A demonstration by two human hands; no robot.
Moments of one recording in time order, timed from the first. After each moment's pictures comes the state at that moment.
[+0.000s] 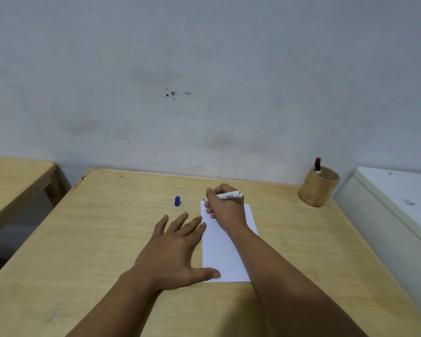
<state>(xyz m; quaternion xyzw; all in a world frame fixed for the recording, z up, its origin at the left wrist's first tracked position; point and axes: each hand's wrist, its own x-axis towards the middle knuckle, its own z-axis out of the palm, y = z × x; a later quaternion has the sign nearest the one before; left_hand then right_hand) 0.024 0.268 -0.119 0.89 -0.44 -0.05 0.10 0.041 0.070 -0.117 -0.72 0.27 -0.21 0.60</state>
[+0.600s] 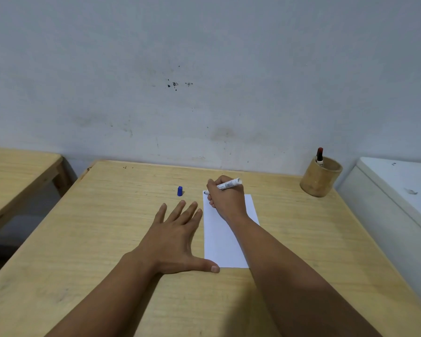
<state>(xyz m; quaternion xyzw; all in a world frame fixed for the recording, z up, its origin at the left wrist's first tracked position) 0.027 0.271 -0.116 0.90 -0.43 -0.08 0.06 0.042 0.073 -0.119 -0.72 0.26 -0.21 0.61</state>
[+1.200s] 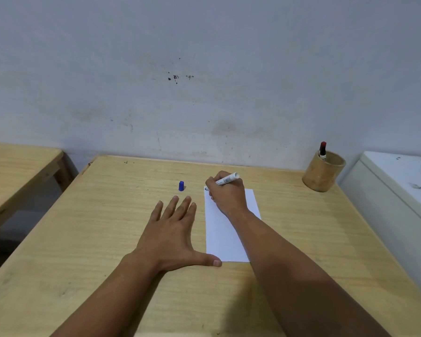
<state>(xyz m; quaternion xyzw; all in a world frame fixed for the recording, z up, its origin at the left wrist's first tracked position) 0.015 0.275 -0.113 0.93 -0.37 -0.06 0.08 0.035 0.078 -0.113 -0.77 0.25 -0.19 0.56</state>
